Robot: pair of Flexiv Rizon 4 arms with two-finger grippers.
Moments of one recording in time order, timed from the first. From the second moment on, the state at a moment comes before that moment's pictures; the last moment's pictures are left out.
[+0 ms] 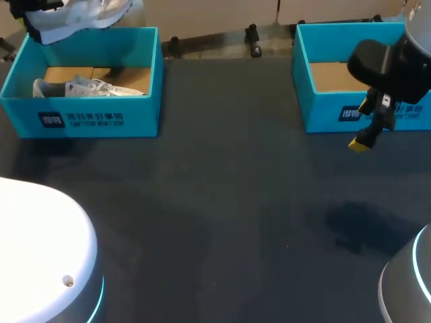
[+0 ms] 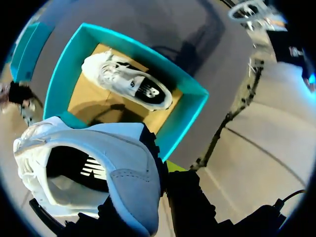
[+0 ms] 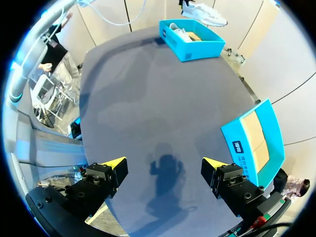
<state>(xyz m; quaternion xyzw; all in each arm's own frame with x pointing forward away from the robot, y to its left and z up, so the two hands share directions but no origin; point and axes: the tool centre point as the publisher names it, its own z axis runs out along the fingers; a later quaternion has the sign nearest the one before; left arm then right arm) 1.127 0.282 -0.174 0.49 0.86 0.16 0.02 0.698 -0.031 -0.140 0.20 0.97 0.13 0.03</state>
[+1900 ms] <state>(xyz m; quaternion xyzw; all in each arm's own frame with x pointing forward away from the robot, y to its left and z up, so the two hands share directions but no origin) 1.162 0.304 -0.253 0.65 0.75 0.12 -0.02 0.698 -0.031 -0.140 0.20 0.97 0.13 0.03</state>
